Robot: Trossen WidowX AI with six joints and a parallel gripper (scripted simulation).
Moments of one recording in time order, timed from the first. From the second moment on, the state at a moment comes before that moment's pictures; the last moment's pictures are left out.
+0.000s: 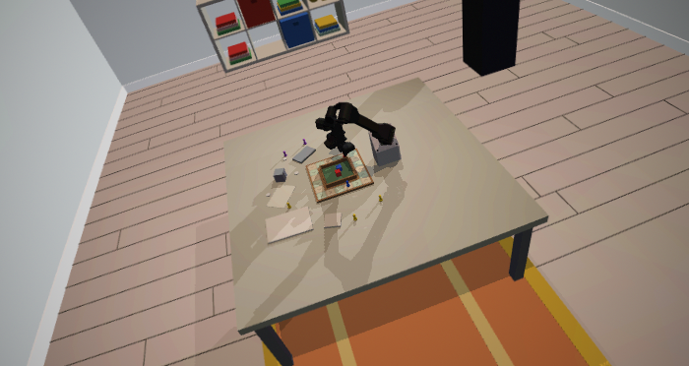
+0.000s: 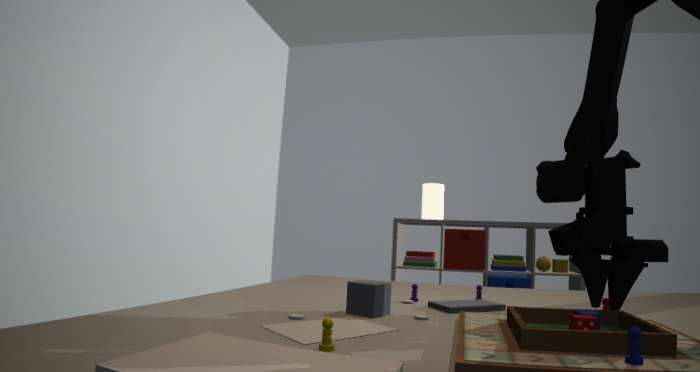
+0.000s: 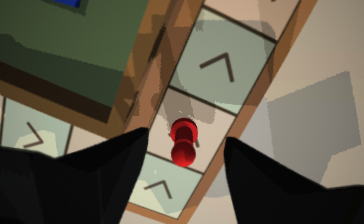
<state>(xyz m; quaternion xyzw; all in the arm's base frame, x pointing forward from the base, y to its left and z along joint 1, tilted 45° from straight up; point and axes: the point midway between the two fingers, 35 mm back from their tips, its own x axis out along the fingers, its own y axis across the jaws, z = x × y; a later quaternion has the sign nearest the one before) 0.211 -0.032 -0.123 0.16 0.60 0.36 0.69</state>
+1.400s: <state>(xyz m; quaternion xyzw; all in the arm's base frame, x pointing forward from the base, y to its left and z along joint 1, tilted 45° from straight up) 0.212 -0.112 -0.043 0.17 0.60 0.36 0.69</state>
